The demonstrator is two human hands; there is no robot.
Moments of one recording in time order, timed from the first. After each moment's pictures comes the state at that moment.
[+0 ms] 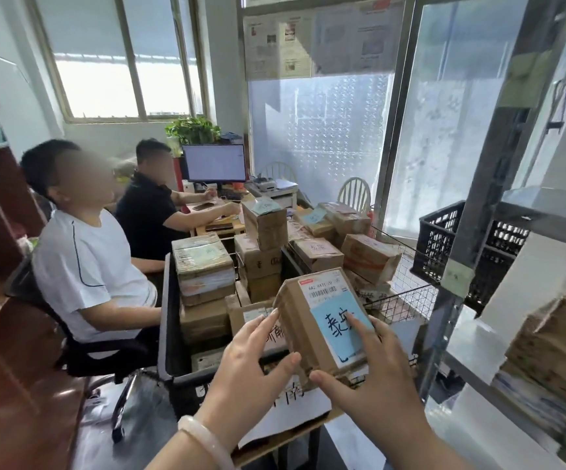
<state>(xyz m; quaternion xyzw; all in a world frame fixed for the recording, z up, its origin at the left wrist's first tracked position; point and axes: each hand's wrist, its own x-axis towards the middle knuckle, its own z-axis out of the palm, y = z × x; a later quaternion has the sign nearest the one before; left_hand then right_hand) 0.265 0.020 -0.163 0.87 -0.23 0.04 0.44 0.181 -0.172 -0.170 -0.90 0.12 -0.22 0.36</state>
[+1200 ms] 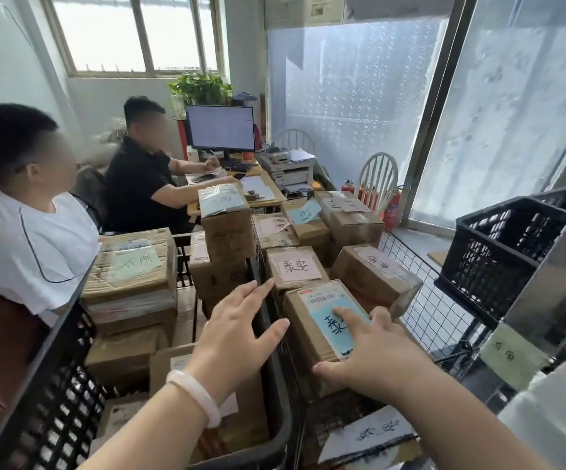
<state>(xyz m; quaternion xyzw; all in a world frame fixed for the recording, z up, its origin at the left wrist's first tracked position) 0.457 -0.136 -0.172 0.93 -0.18 0.03 0.32 0.398 -0.352 -0.155 -0.98 0.12 0.13 0.14</state>
